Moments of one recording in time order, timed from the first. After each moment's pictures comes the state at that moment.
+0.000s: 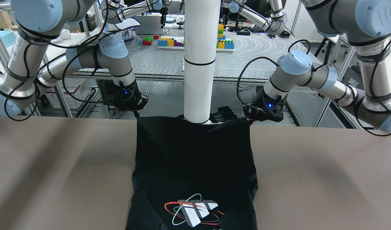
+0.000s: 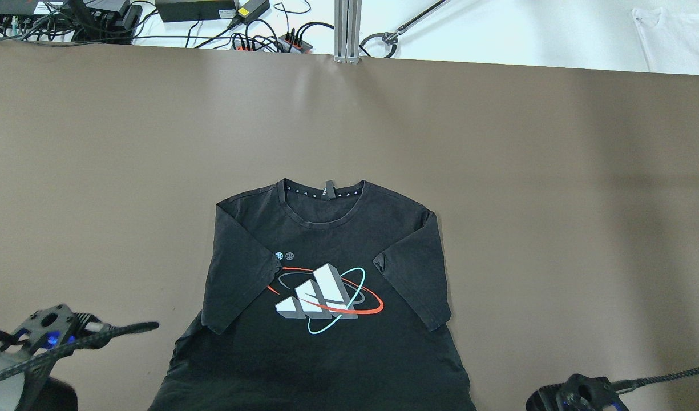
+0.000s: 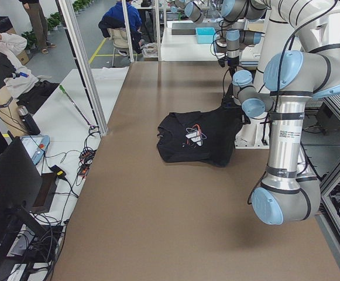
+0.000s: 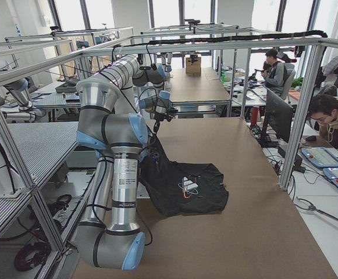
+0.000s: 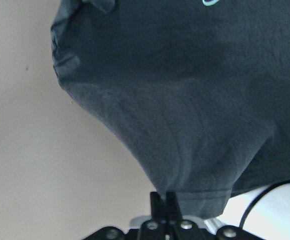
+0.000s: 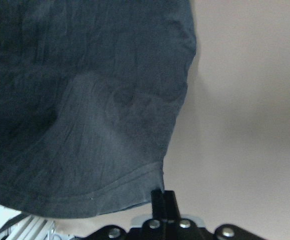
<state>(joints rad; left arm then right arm) -0.38 -1.77 -2.59 -1.33 -2.06 -1.34 0.14 -1.43 2.71 -1.99 1.78 1.36</state>
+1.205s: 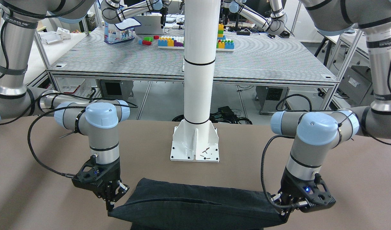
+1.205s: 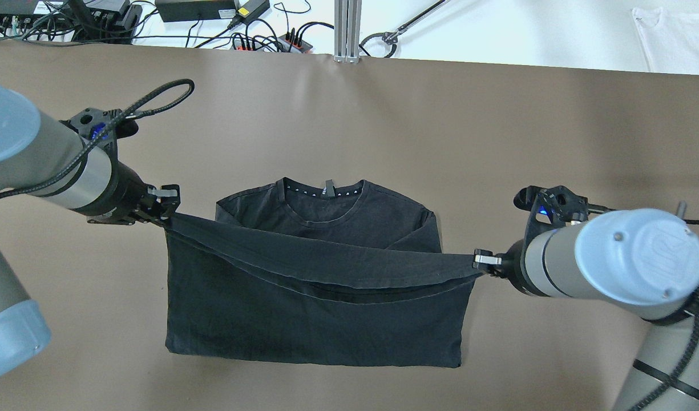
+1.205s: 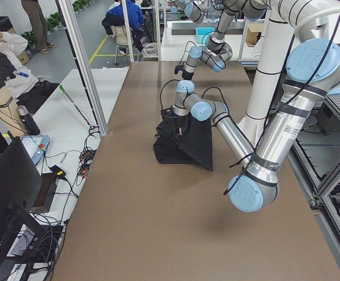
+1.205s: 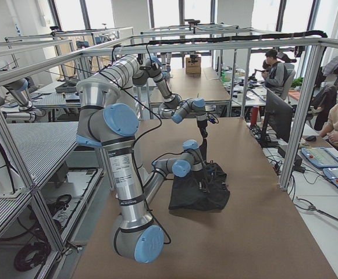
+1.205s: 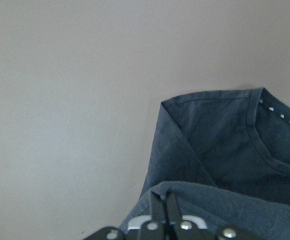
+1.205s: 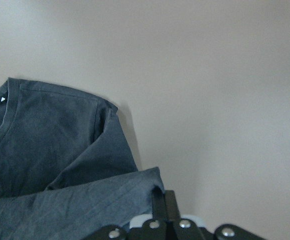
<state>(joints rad) -0.85 -2.07 -2.01 -1.36 -1.98 -1.22 0.69 -1.19 2.08 -1.66 1.74 1.34</state>
